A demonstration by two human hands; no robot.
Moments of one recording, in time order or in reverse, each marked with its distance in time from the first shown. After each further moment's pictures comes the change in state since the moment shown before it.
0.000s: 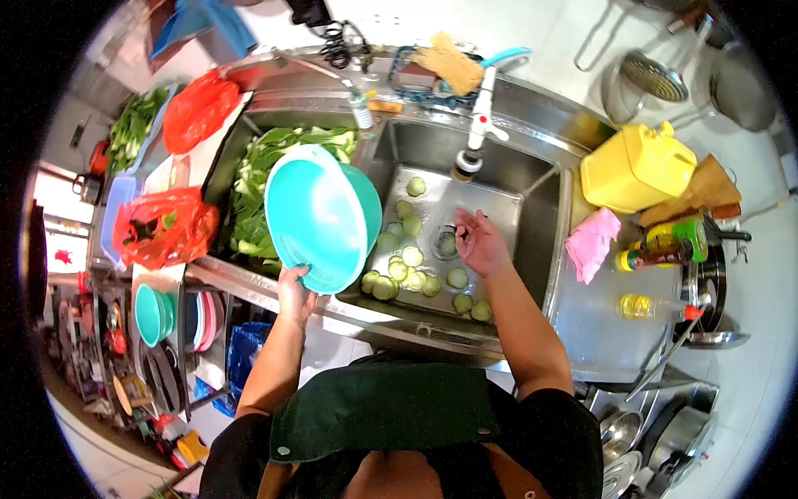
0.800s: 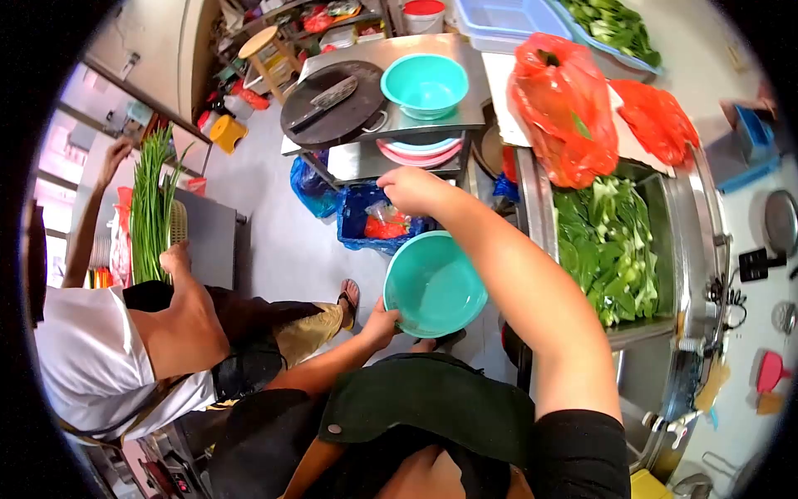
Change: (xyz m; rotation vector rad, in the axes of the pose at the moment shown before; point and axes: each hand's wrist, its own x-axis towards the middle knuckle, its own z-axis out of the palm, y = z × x) left_hand -0.224 -0.018 -0.282 -0.312 0.829 0.156; right_hand 0.196 0.622 0.220 -2.121 -1.461 0.496
